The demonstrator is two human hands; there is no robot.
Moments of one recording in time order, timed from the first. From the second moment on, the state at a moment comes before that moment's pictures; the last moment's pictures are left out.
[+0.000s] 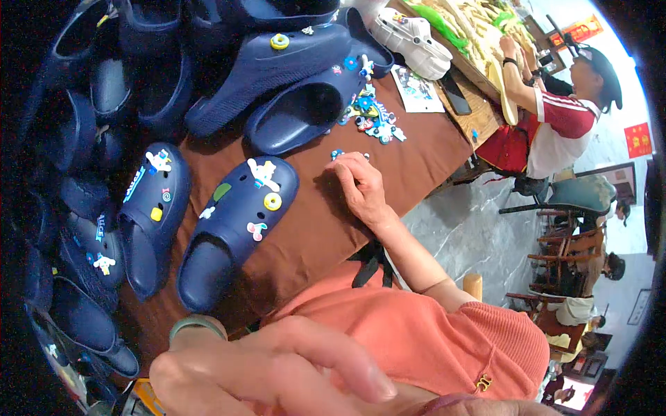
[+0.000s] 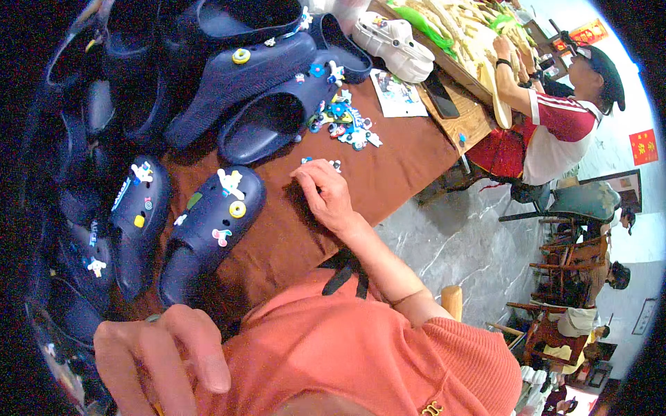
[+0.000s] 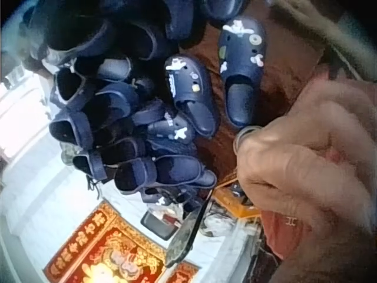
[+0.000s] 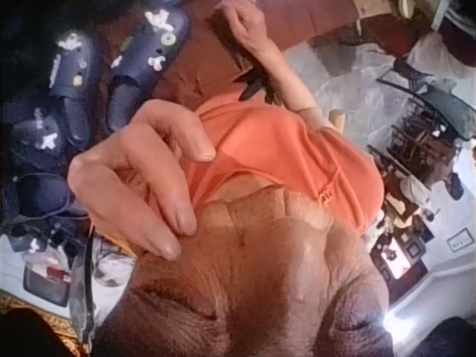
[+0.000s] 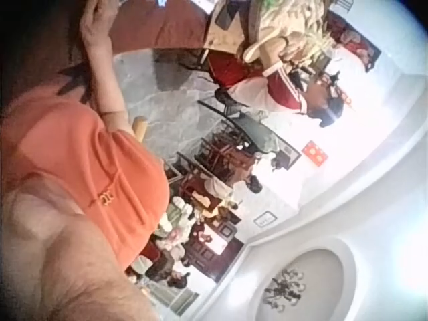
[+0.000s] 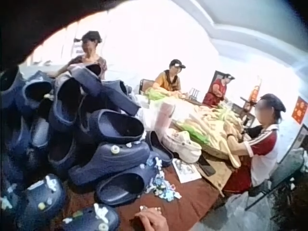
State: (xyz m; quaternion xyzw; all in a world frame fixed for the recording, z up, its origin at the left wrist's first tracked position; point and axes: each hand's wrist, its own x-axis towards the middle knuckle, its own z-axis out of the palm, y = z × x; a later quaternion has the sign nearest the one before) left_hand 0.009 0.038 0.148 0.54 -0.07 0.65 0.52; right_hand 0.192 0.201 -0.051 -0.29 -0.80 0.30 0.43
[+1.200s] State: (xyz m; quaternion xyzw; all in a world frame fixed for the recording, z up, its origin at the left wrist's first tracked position) left_hand -0.025 0.036 0.131 0.52 0.08 0.59 0.62; right_hand 0.192 0.203 -0.054 -0.28 -0.82 0.32 0.38
